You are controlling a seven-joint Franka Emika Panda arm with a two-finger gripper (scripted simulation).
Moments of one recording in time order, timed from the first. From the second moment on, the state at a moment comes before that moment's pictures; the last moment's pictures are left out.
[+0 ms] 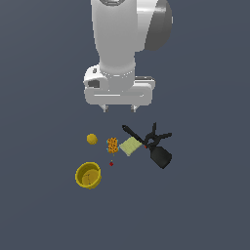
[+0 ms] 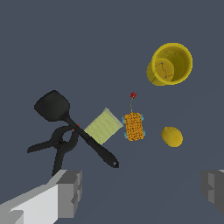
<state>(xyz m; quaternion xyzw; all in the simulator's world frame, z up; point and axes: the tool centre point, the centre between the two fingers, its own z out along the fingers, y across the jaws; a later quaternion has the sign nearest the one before) -0.015 -0.019 0.294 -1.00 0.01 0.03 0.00</state>
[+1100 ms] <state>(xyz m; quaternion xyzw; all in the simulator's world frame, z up) -0.016 0.012 0.286 -1.00 0.01 0.03 0.01</state>
